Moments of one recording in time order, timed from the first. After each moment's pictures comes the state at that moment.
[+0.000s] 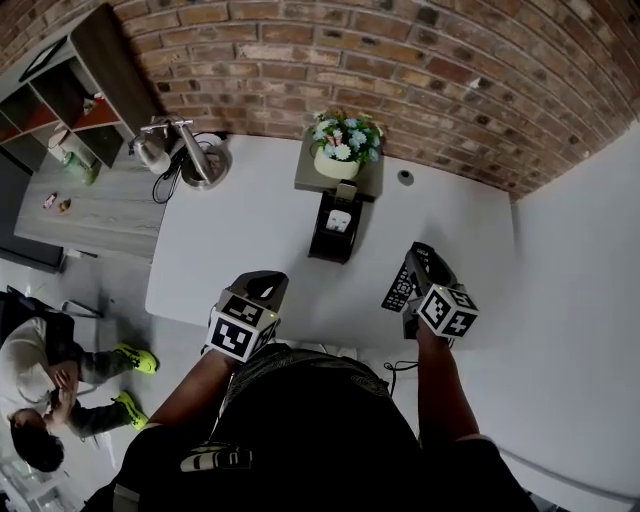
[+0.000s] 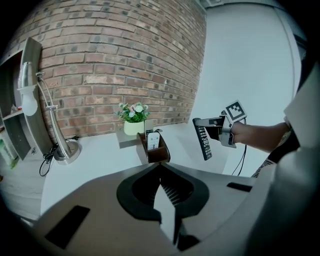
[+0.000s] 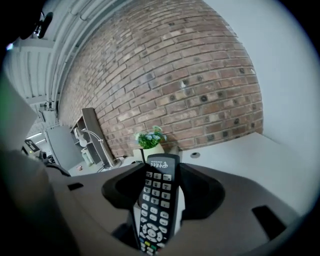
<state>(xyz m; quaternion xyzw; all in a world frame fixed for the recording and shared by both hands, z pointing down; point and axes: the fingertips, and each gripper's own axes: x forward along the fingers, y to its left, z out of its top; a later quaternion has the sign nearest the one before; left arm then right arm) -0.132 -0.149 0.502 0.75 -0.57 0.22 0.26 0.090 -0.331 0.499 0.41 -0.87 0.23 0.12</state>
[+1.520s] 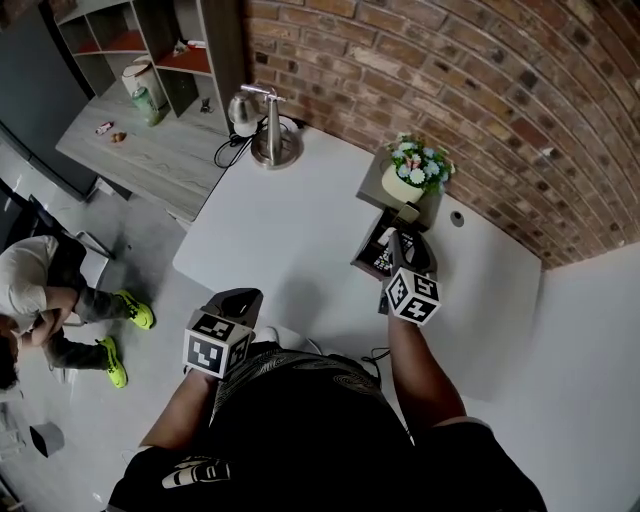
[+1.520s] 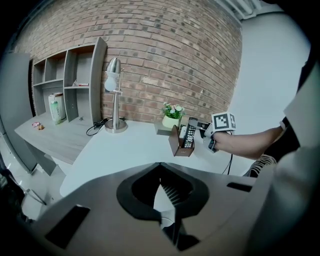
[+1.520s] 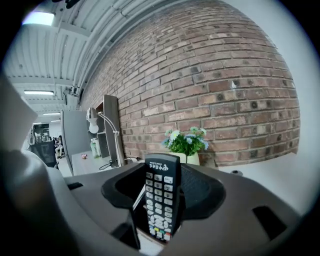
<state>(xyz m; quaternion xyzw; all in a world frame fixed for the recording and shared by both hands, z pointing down) -0.211 -0.017 0.516 0.62 -0.70 0.14 0.33 -0.086 -0.334 0.520 0.35 -0.93 0.10 0.10</state>
